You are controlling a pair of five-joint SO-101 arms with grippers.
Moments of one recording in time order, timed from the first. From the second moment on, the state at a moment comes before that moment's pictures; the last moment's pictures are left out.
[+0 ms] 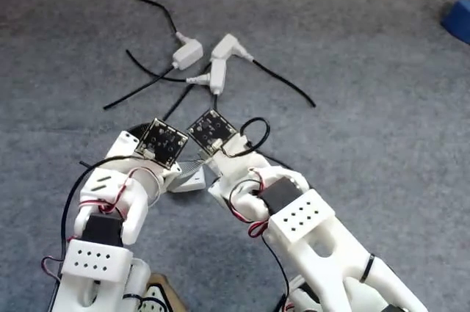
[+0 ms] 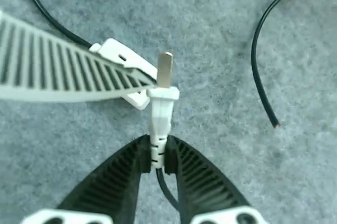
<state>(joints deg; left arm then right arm) 3.0 -73.0 80.5 31.7 -27.1 -42.2 -38.4 52.6 47.0 8.6</state>
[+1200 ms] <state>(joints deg) 3.2 -73.3 66.9 45.9 -27.4 -42.8 -24.4 49.0 44.4 8.4</state>
